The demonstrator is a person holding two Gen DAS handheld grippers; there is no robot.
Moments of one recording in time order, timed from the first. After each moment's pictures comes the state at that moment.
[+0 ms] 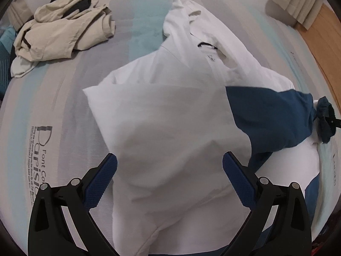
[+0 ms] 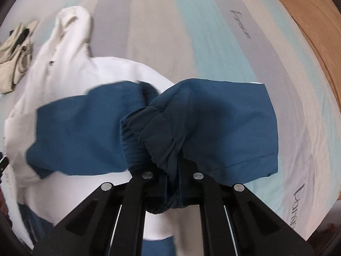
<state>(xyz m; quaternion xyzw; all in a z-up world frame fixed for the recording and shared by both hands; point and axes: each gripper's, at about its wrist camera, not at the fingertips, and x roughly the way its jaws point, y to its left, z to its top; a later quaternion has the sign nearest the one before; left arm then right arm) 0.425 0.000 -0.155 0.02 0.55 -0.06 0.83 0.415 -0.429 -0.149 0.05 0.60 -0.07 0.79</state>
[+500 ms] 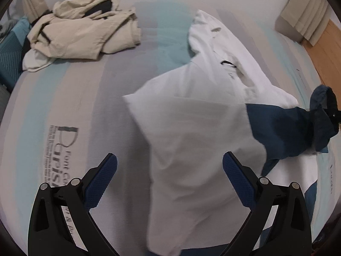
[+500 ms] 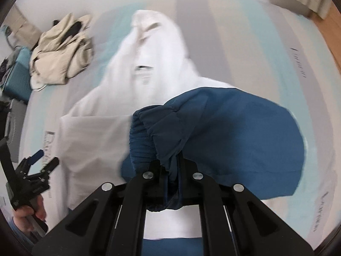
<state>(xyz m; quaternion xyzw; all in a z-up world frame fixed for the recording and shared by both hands) 0.424 0.067 -0.128 -0.01 0.53 -0.04 0.85 0.447 -0.241 -0.081 0.06 0.58 0.05 0.81</state>
